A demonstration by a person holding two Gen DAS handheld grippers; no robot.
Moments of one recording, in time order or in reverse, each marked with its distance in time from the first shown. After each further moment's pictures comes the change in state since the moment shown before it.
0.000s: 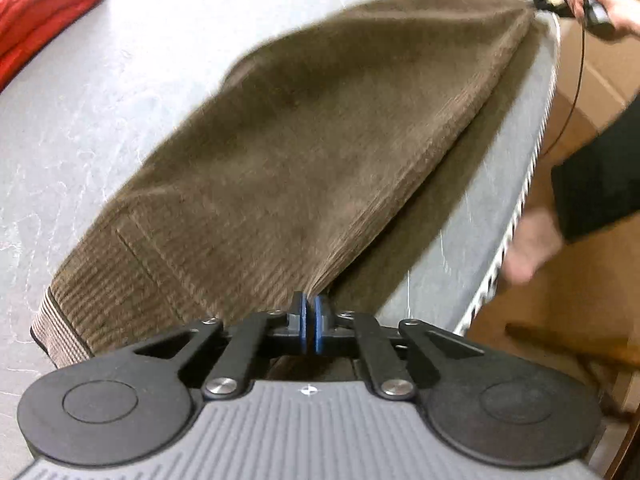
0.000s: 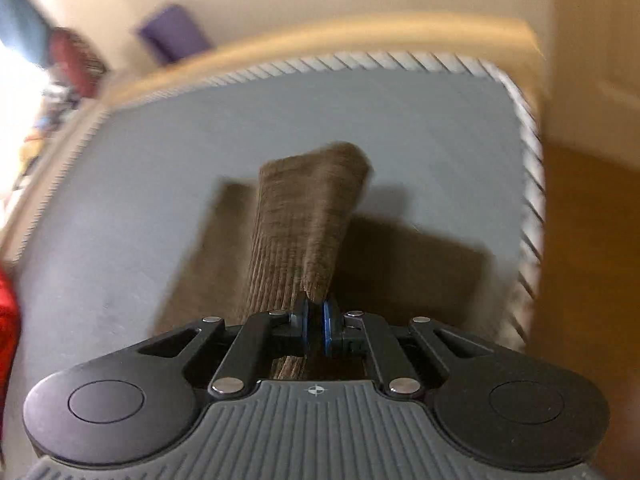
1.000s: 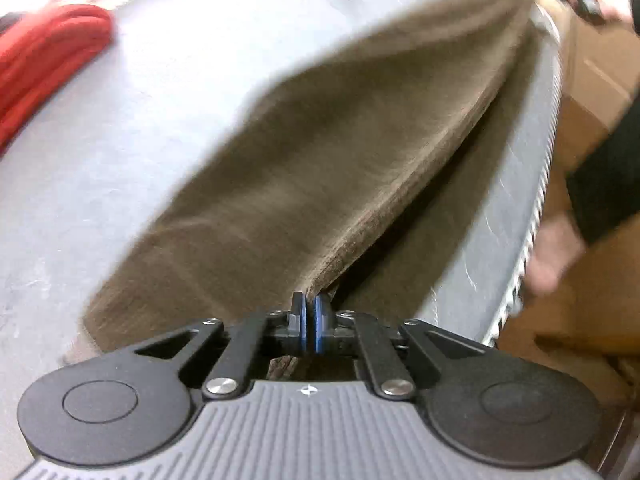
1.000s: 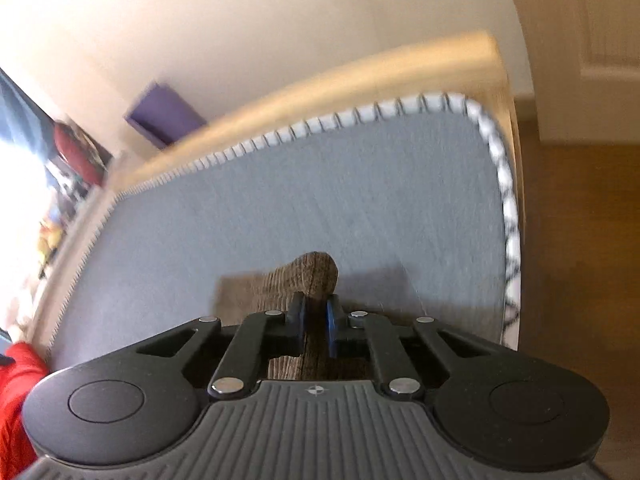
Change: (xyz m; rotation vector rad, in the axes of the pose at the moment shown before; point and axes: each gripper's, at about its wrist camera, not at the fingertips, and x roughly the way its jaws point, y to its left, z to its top) left arm -0.023 0.009 -0.010 -0.005 -0.143 0.072; right arm -0.030 -0.033 0.044 0.091 -0.304 0.146
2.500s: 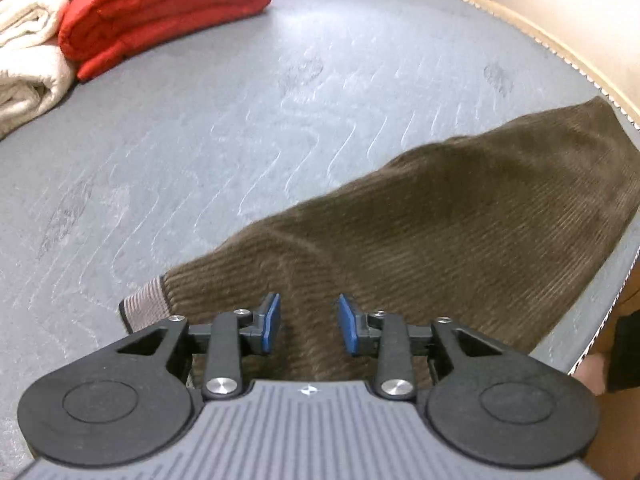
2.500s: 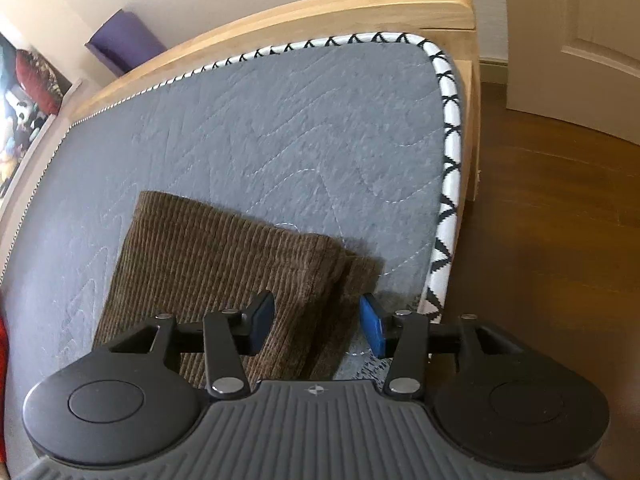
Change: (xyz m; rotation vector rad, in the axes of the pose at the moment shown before) left arm -0.006 0.047 0.014 -0.388 -0.046 0.184; right arm 0.040 -0.033 -0.027 -0.078 0.267 -0.169
